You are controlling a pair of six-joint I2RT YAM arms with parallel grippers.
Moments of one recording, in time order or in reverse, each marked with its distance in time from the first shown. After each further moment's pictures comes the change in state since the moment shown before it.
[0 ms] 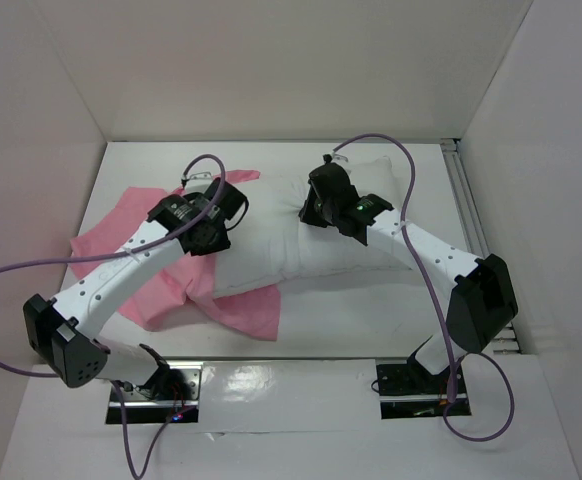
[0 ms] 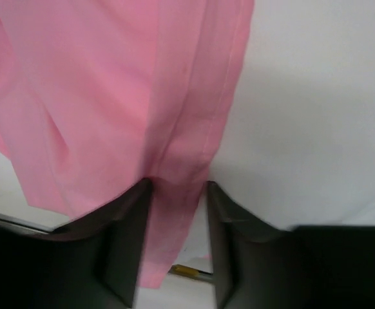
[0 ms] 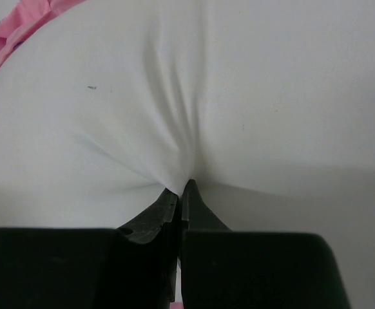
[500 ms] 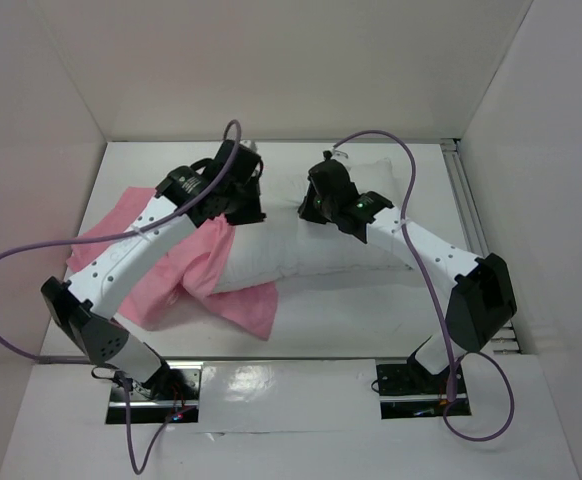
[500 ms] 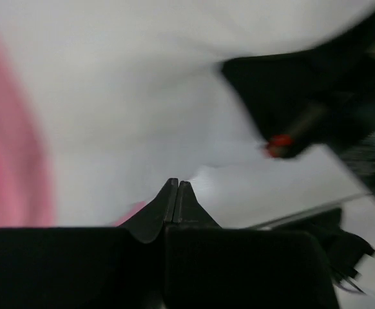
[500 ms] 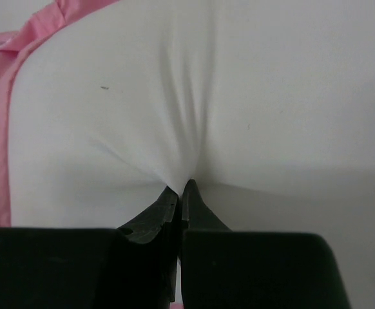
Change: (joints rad) left arm -0.013 0.144 0.304 0.086 0.323 0.165; right arm 0.000 0.004 0.021 0.000 0.007 -0.003
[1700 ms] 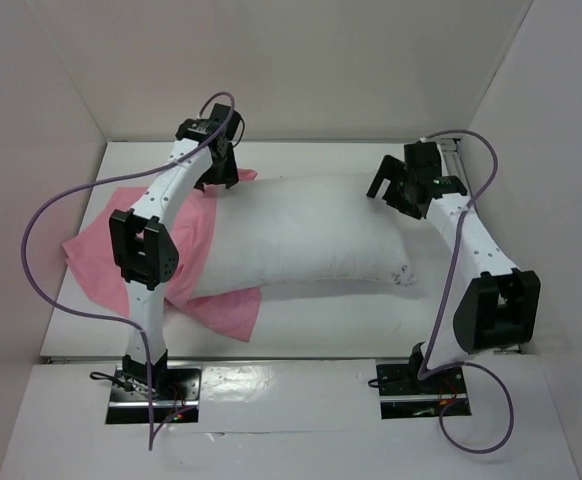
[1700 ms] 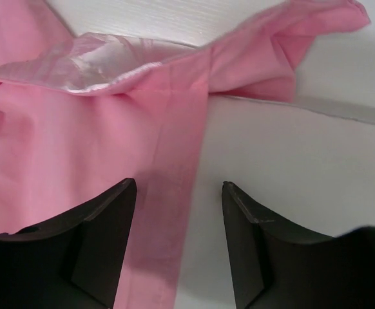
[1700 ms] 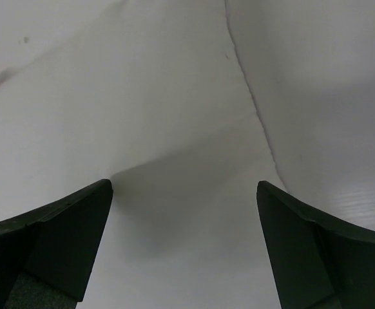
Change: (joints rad) left arm 0.338 0.603 0.477 -0.120 -0.167 0.186; right arm -0.527 -0.079 0.000 -0.201 -0.134 -0.188
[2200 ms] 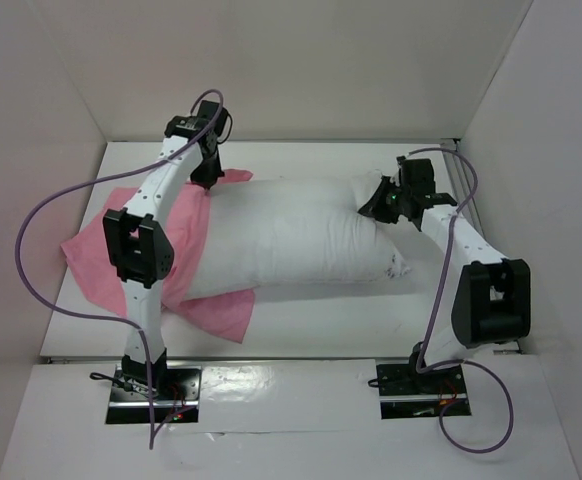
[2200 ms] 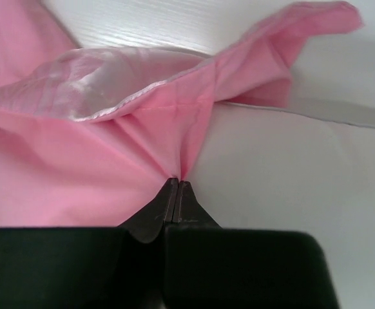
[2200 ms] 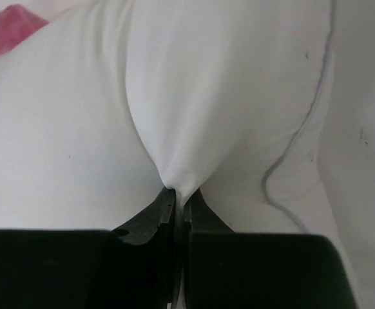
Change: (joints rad) left arm 0.058 -0.001 0.015 -0.019 0.030 0.052; right arm -0.032 0.046 -0.201 0.241 -0.367 -0.005
